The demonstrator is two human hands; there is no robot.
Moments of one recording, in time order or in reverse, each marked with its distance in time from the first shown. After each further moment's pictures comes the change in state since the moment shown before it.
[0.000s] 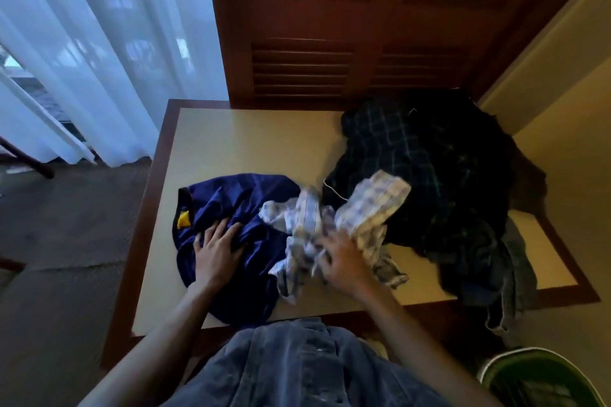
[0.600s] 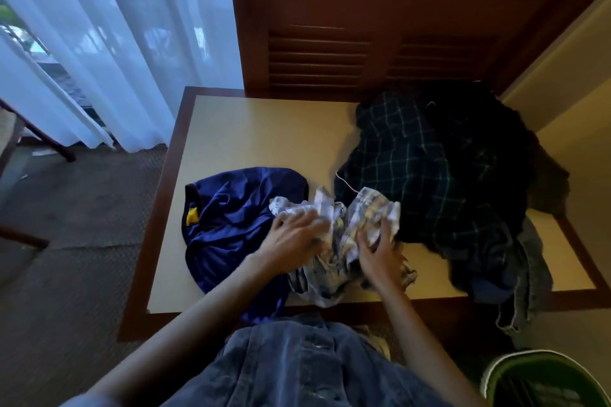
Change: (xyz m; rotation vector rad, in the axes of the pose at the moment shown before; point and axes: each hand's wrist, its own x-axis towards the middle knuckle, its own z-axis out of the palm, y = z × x) left_hand -0.010 0.117 -0.023 0.020 -0.277 0.513; right_hand -0.015 0.028 0.006 0.367 0.156 0.730
